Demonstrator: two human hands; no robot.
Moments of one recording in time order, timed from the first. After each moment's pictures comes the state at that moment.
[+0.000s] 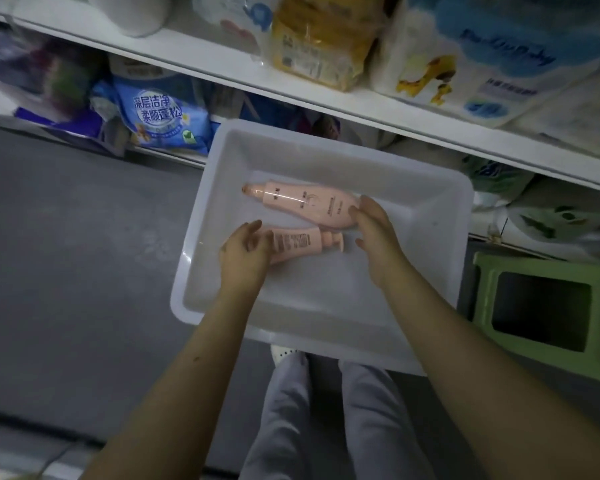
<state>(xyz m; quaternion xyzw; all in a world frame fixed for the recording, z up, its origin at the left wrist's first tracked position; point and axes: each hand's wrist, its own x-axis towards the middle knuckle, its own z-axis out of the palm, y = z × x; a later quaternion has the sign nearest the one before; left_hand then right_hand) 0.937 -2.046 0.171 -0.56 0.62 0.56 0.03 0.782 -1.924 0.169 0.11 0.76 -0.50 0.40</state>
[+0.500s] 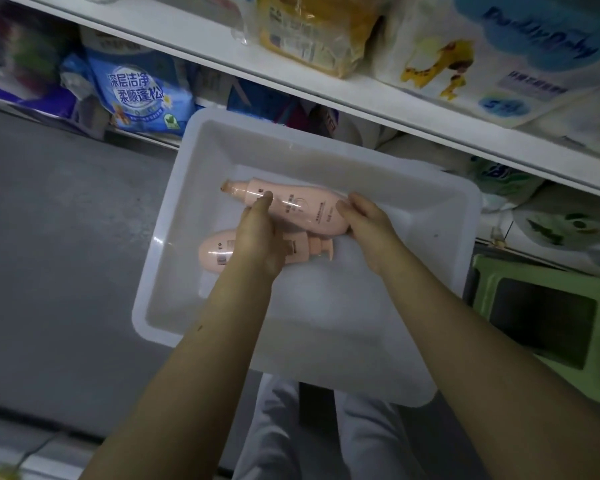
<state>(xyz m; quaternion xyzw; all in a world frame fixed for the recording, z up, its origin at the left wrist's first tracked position) 0.841 -2.043 0.169 -0.61 0.16 0.77 -0.09 0.736 -1.926 0.110 0.08 0.76 -0.46 0.45</state>
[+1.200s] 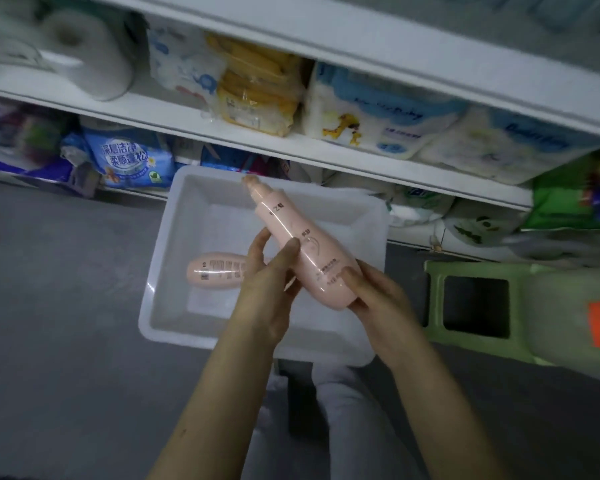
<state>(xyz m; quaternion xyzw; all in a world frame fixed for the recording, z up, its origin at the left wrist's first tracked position) 0.874 -1.960 0.312 -0.47 0.27 0.84 -0.06 0.810 -1.817 0.313 0.08 0.66 -0.62 0.42</state>
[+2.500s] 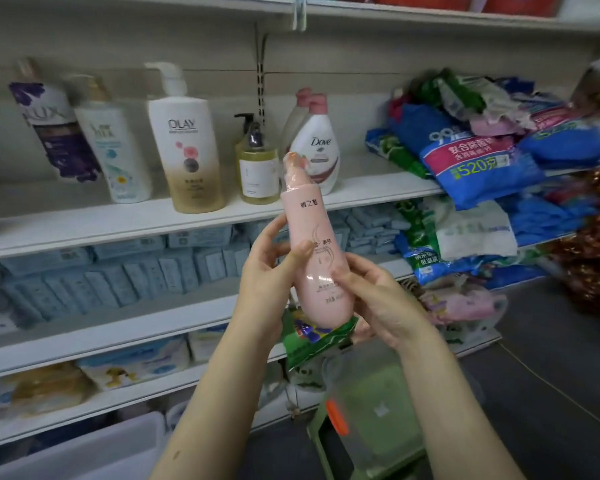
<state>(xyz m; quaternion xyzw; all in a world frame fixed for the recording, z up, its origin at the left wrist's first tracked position) 0.674 -1.560 0.685 0.00 0.60 0.79 -0.12 0.650 -1.406 0.666 -0.07 0.62 -0.77 0.13</state>
